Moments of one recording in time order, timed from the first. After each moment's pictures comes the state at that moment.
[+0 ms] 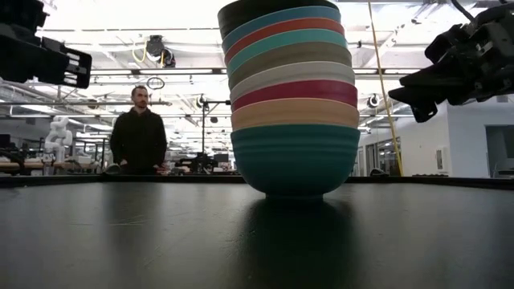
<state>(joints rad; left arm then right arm) -0.13 0.00 0.14 -0.34 0.29 0.18 -0.27 0.17 0.02 0.06 -0.29 0.22</state>
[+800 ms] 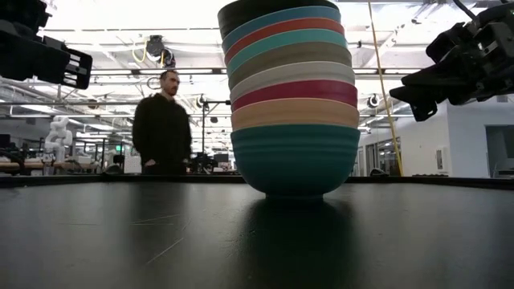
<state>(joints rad) -0.13 0.01 0.14 -0.32 0.29 0.12 -0.25 0.17 0.01 0.06 -0.31 0.20</state>
